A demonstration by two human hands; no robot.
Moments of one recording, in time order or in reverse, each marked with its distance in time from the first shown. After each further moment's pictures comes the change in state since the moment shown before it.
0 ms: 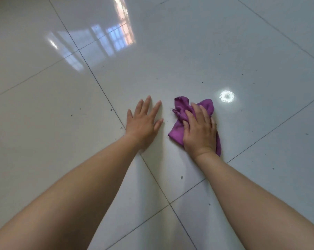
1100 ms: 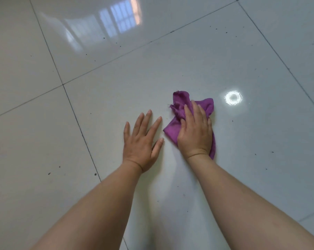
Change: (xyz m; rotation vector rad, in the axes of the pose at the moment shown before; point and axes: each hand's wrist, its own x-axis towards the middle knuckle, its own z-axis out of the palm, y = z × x) left_hand 0.138 -0.008 -0.032 -0.086 0.208 -0.062; right_hand 0.224 -0.005 0.034 -0.038 -0.001 -0.064
